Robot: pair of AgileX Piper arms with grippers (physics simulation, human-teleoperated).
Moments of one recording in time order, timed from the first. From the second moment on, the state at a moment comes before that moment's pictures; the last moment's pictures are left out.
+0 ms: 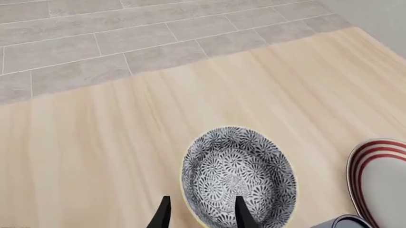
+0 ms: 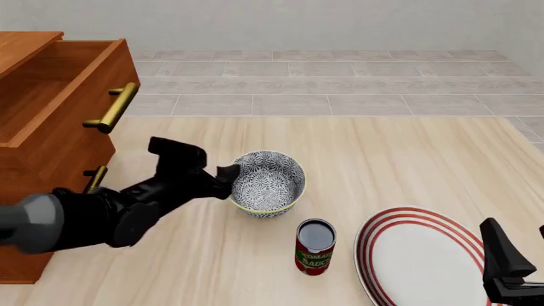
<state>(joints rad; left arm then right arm) -0.49 1.56 -0.64 -0.43 -0.12 -0.02 0.01 -0.02 0.02 0.04</state>
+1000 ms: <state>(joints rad) -0.48 1.75 -0.67 -0.55 -0.21 -0.02 0.02 -0.02 0.02 0.04</state>
